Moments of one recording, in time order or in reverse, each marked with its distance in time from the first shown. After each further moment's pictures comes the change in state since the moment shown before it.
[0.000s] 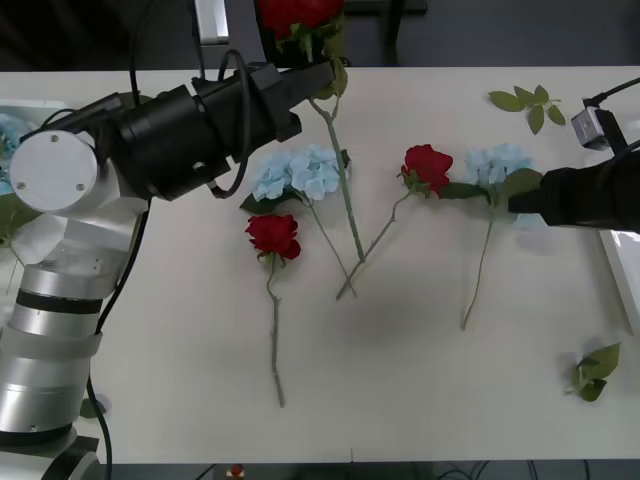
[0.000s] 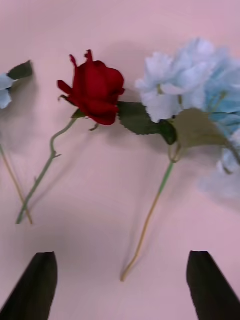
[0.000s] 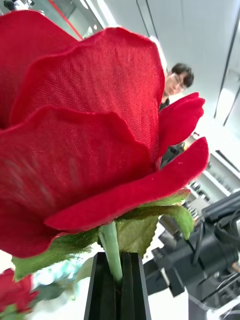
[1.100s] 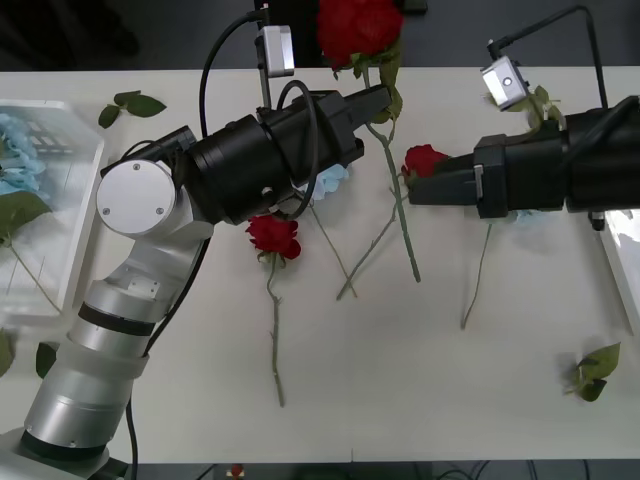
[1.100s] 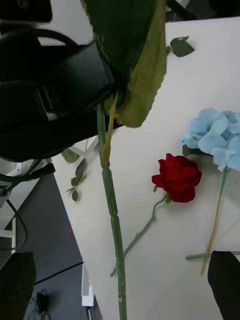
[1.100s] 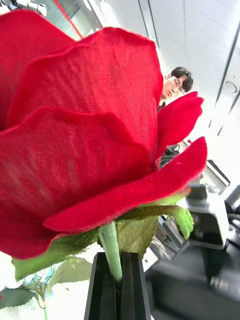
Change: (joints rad) right arm -0.108 0.055 0.128 0.035 -0.593 -0.104 0.390; left arm 0.016 -0.055 -0.153 0.045 0.000 -0.142 -0.040
